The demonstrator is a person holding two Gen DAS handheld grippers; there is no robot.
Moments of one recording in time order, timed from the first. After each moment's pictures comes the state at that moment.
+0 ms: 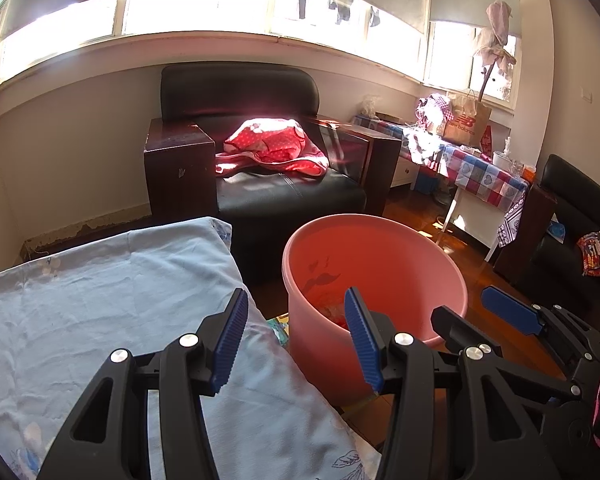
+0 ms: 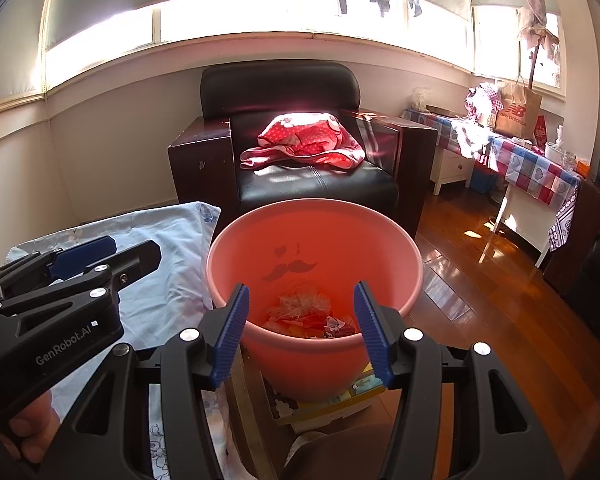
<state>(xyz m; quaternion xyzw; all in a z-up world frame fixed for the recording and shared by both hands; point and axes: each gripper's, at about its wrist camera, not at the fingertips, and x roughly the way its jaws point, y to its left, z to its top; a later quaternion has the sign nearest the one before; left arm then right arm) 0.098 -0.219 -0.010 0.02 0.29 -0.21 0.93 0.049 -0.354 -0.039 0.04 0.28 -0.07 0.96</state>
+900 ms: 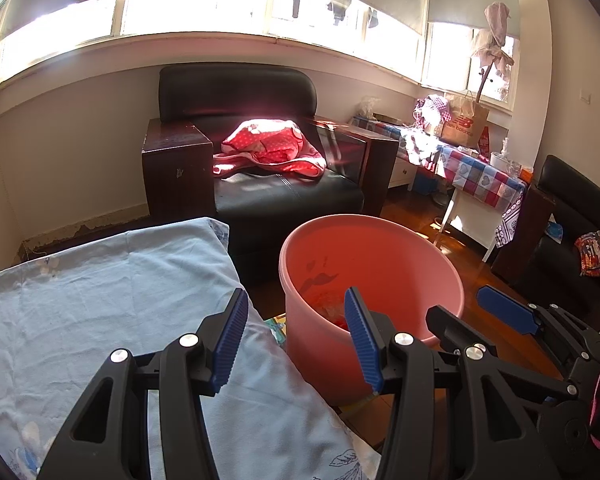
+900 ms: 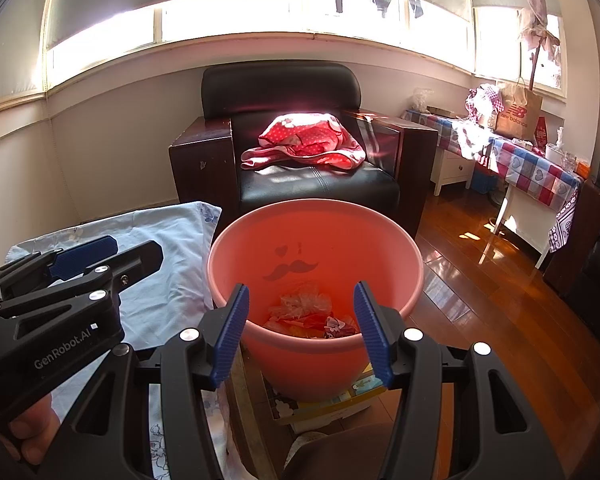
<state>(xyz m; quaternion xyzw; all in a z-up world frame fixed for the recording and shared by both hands) 0.097 -0.217 -0.009 0.02 0.29 -0.21 0.93 0.050 -0.353 -0.039 0.04 0.28 -0.07 0.96</state>
